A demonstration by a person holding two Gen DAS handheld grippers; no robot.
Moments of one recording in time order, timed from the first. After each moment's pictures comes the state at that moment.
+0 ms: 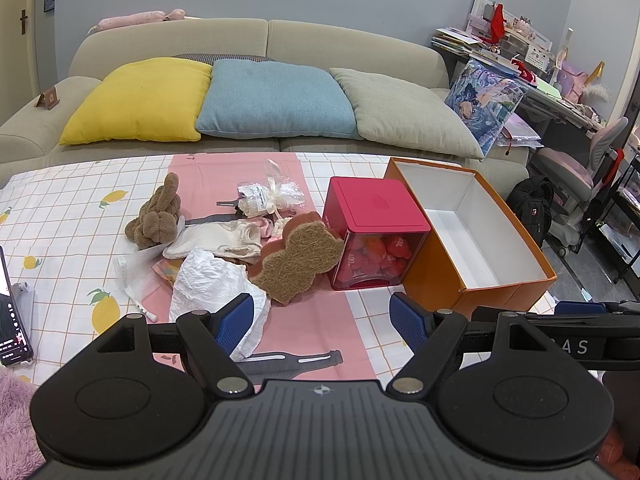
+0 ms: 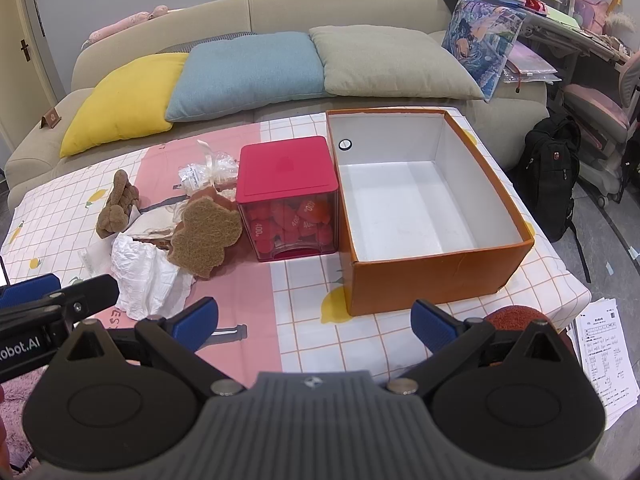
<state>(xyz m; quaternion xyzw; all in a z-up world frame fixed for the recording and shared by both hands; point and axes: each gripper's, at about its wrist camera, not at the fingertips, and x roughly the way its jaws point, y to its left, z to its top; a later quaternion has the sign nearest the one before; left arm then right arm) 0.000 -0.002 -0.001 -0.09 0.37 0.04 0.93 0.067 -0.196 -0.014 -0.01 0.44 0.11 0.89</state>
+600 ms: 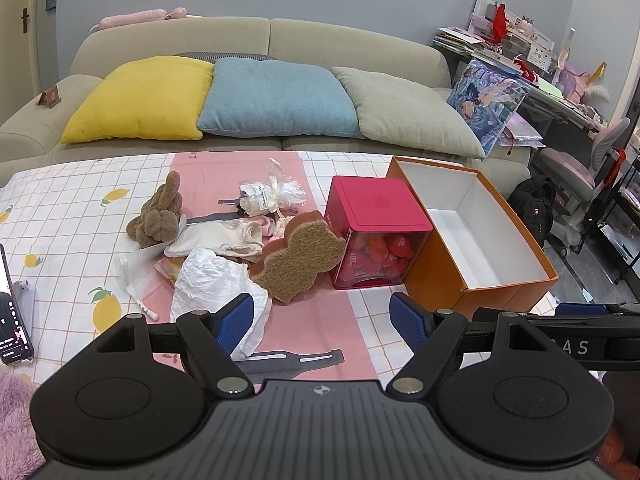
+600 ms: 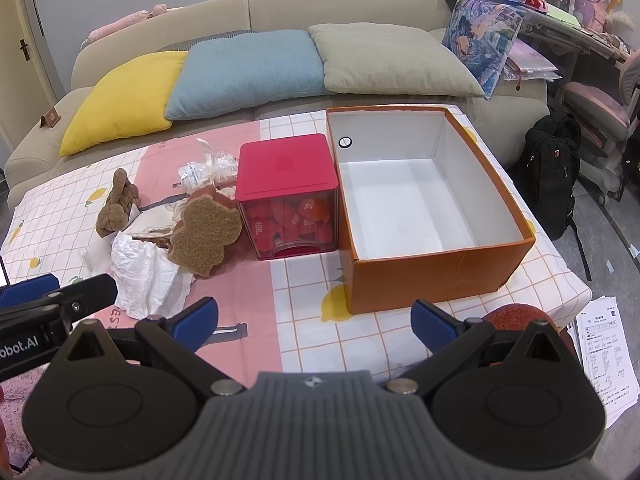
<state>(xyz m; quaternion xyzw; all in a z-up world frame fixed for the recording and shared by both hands) -0.001 -0.001 -0.005 -0.09 0.36 0.04 0.93 0.067 -0.197 -0.016 -0.01 0.44 0.11 0.89</state>
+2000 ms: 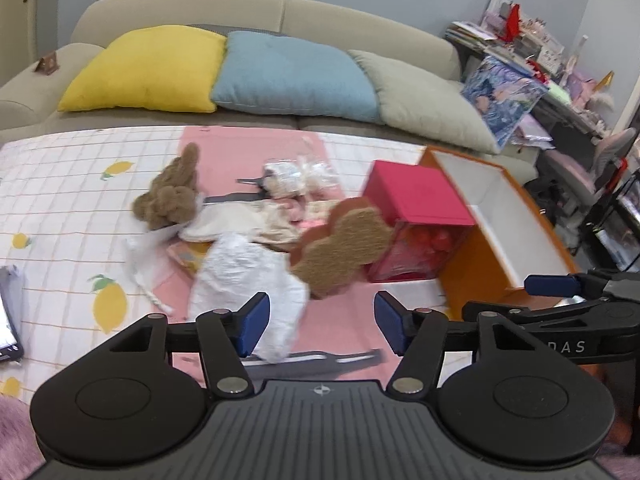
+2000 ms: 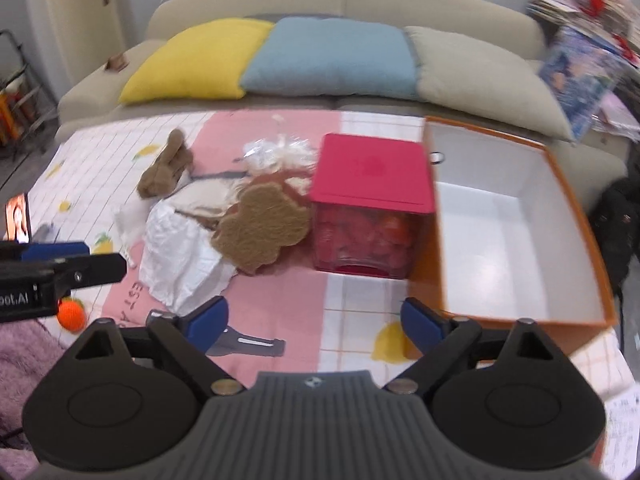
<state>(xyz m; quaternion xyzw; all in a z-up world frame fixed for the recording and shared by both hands) 0.018 0.067 -0.046 -0.12 0.39 0.03 0.91 0.108 -0.142 -0.050 -0.09 0.43 0.24 0.87</state>
